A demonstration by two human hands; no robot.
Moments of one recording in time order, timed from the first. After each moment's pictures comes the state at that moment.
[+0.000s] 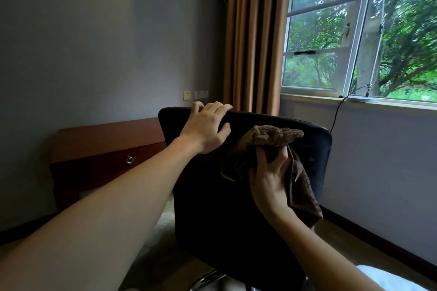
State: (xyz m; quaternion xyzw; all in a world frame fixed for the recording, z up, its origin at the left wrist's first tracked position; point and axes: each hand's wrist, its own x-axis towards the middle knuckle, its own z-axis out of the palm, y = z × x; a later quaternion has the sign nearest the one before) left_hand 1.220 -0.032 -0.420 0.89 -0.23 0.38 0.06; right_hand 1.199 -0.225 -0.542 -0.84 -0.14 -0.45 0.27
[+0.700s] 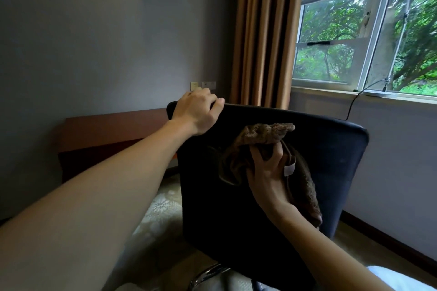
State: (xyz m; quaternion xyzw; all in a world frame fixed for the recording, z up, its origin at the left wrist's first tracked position) left_hand 1.234 0.015 -0.405 0.91 -0.13 0.37 0.12; right_hand 1.219 -0.192 -0.557 -0.82 -0.20 -0.48 0.23
